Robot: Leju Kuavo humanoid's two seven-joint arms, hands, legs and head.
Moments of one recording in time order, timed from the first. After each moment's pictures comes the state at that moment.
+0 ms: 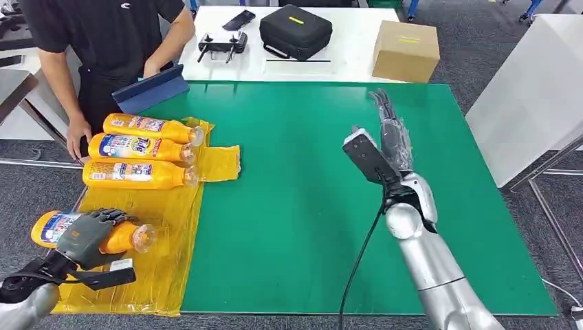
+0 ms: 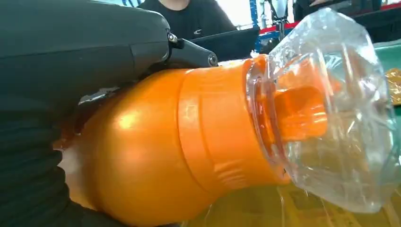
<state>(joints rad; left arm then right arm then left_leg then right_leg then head) -0.28 0.65 -0.61 -1.11 -0.73 0.37 -0.28 -0.49 -0.03 0.24 -1.33 0.57 -0.25 -0.08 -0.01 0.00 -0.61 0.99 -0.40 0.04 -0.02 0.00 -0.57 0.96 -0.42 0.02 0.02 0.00</state>
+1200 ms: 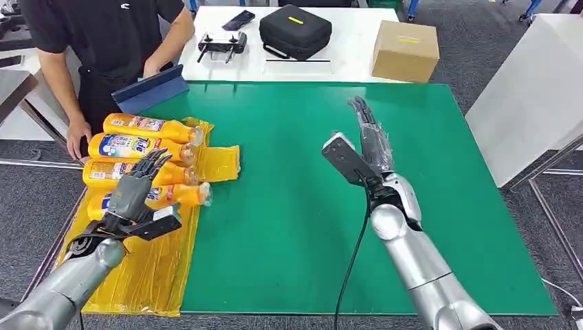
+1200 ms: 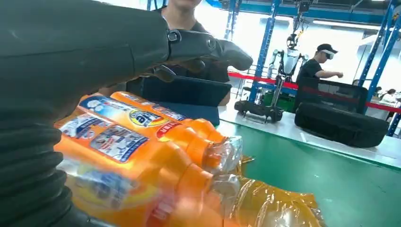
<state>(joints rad) -0.53 0.29 -0.56 -0.82 -0.63 0.49 -0.38 -0.51 -0.01 0.32 -1.27 0.57 -0.24 -0.03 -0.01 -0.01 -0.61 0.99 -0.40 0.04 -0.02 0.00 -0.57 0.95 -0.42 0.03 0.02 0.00</state>
